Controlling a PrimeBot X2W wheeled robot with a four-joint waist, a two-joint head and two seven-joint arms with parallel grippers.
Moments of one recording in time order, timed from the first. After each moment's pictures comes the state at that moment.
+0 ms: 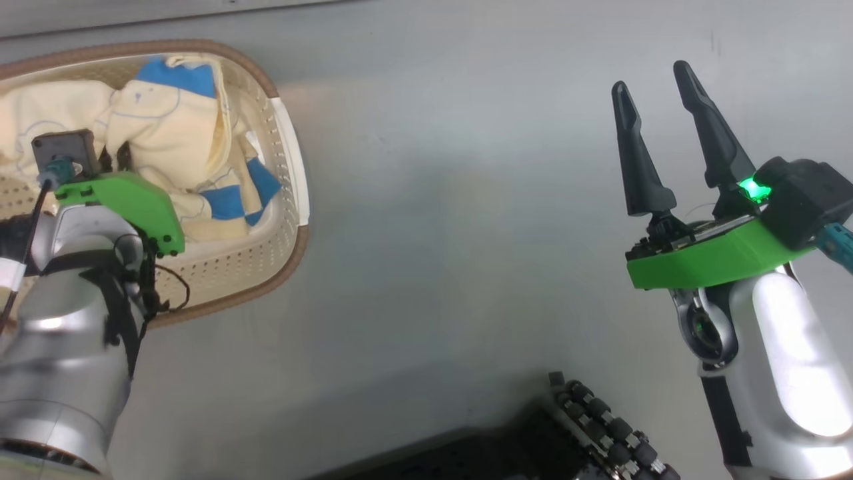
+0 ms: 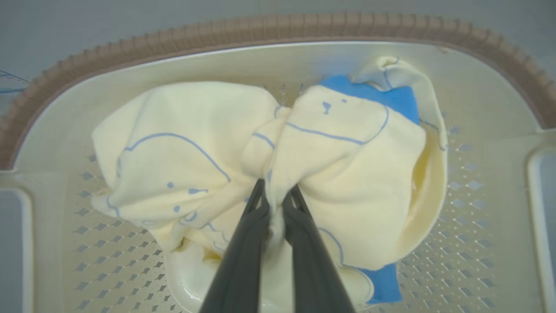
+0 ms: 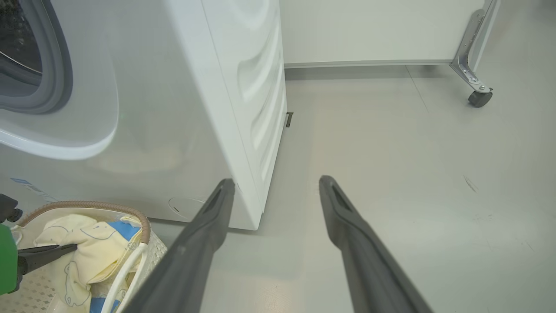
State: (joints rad) left arm -1.03 0.20 -0.50 1.26 -0.55 -0.04 -0.21; right arm -0.39 -0.04 0.13 0.03 0.20 0.13 -0.25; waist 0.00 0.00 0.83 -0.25
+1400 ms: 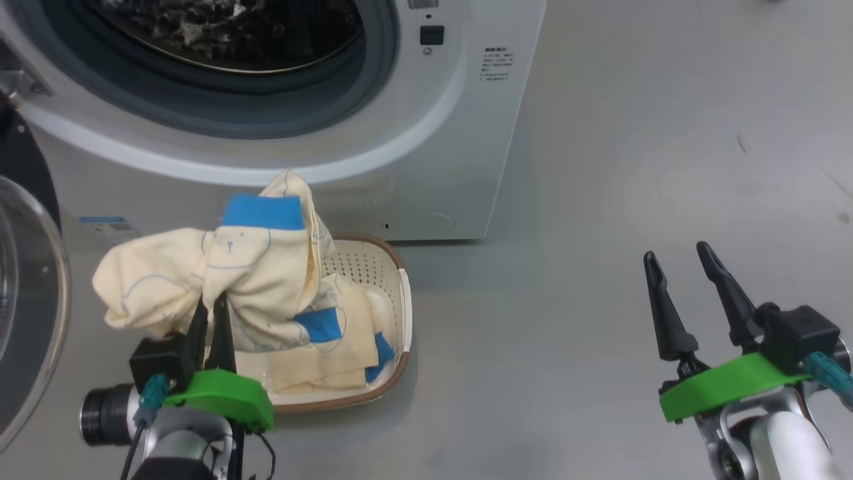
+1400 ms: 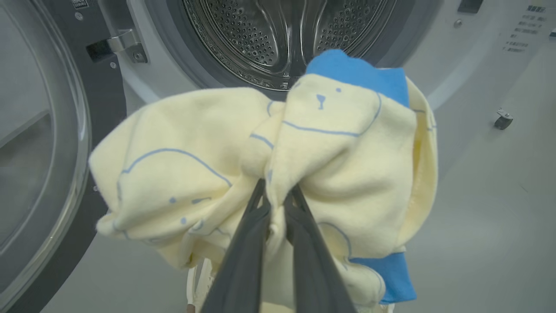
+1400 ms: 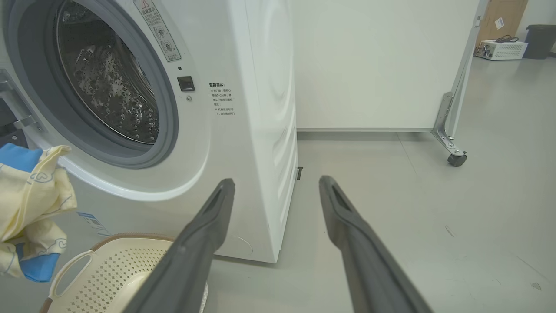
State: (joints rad) left arm -0.30 0.20 -0.35 0.40 -0.39 0.15 -0.25; right arm -0.05 -0.04 0.00 0.06 0.13 0.13 -0.21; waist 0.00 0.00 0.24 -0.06
